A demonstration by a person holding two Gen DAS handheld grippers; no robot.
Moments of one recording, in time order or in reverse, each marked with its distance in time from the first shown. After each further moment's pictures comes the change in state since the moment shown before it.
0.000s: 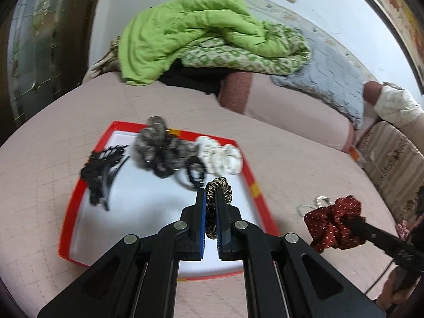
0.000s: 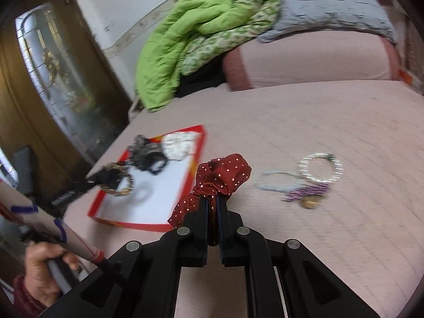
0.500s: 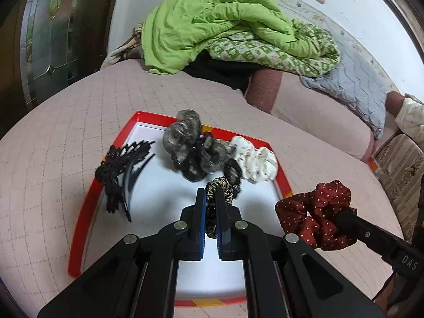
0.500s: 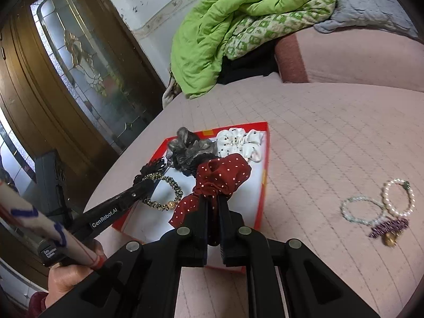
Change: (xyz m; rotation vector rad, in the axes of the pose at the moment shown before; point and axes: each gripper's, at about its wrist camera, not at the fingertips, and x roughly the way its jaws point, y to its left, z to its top) left arm 0.030 0.032 0.012 -0.074 0.033 0.080; right arm 0.084 0.063 0.024 -0.064 0.071 0.136
